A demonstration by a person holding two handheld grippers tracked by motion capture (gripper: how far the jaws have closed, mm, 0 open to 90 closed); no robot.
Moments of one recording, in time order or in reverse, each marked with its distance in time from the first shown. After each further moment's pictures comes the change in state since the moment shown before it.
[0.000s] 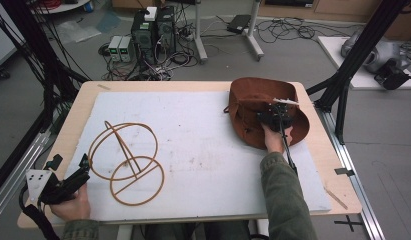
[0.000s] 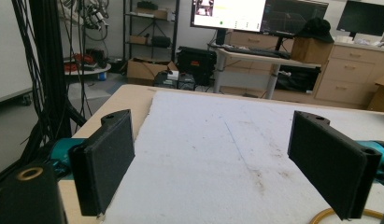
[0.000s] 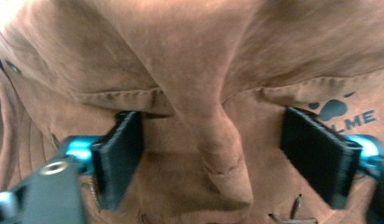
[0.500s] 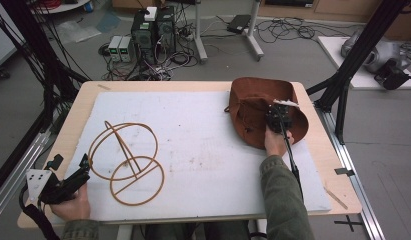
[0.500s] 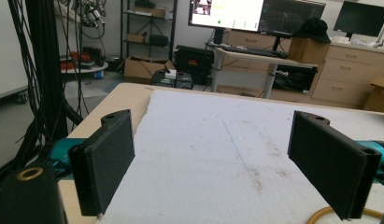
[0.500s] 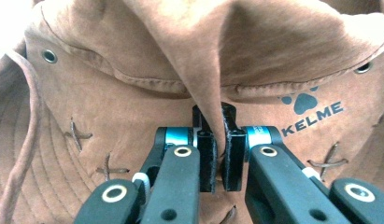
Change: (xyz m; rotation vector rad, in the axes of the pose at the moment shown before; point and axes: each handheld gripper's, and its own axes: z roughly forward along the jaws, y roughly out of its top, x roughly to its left) left arm 0.001 -0.001 0.001 0.001 -0.010 -0.007; right arm 0.005 -0.004 -0.011 -0.025 -0.031 -0.031
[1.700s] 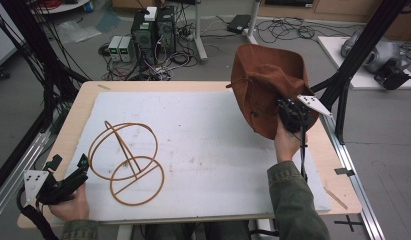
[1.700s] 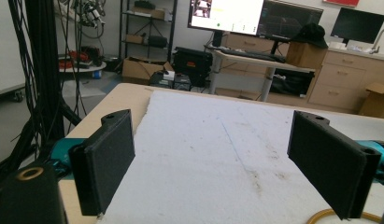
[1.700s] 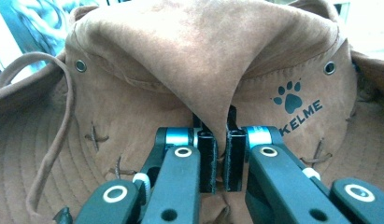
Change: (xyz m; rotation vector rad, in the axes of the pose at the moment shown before) left arm 0.004 0.000 -0.001 -0.007 -0.008 -0.023; right arm -0.003 0.028 -0.115 -0.443 0.180 0.106
